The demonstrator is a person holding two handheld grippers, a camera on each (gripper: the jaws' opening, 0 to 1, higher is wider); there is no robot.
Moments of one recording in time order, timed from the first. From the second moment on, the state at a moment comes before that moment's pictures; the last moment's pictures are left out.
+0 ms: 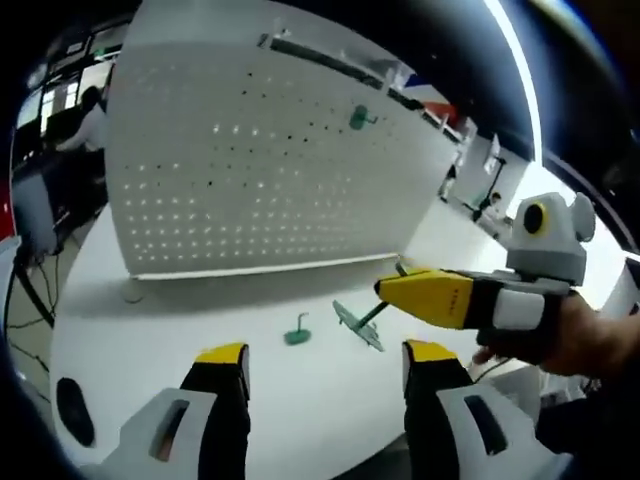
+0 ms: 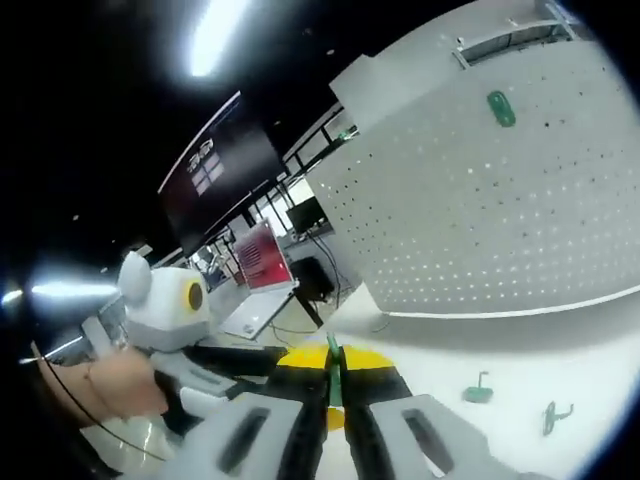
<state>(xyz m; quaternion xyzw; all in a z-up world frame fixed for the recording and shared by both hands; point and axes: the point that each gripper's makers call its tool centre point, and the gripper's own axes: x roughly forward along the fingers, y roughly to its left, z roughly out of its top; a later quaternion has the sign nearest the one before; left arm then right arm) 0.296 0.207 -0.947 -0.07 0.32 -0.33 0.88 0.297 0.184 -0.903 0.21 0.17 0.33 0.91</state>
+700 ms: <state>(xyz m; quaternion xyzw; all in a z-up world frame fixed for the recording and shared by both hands) 0.286 0.188 -0.917 -0.24 0.31 -0.37 0.84 0.293 0.190 -0.877 0.21 0.10 0.29 0.93</state>
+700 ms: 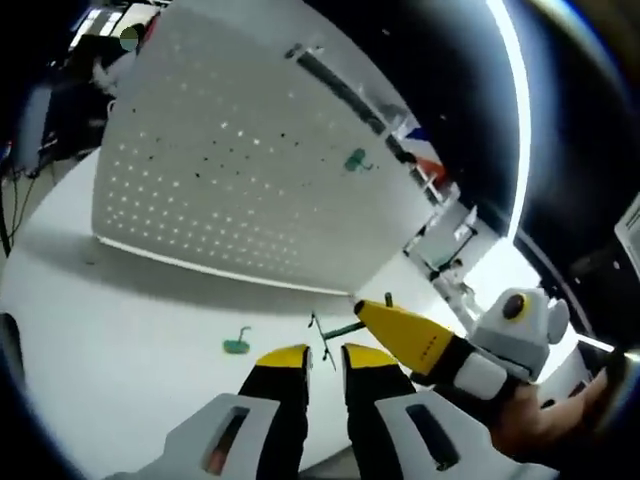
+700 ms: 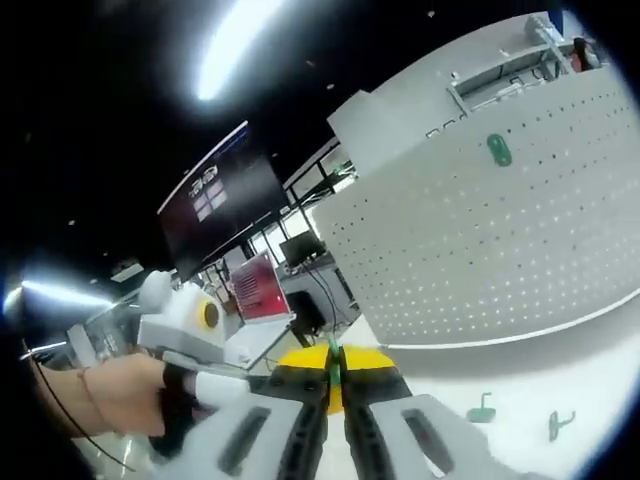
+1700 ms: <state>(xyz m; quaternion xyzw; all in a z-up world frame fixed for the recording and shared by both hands) 0.291 0.198 -0.908 -0.27 0.30 -0.36 0.84 0.291 0.201 -0.871 0.17 0.10 0.31 0.93</state>
